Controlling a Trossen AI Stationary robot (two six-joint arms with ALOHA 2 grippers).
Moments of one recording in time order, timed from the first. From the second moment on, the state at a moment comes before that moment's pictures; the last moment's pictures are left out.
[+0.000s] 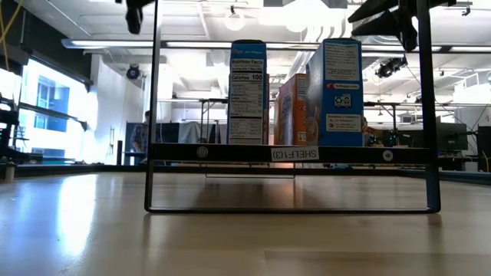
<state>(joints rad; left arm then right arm) 0.03 0.74 0.63 0.13 -0.20 -0.36 0.18 0.69 0.66 -0.24 0.61 0.58</state>
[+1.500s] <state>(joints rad) 0.03 0.00 0.15 0.09 -0.20 -0.41 0.18 0.69 0.66 -0.15 0.54 0.58</state>
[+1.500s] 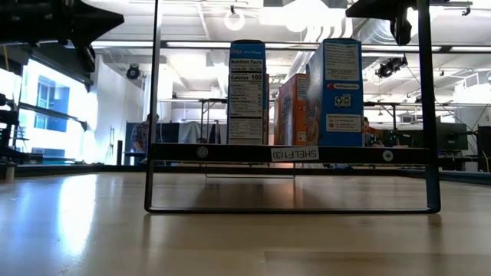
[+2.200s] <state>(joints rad) 0.03 0.00 0.01 0.27 -0.08 -0.40 0.18 0.69 0.66 -0.15 0.38 0.62</state>
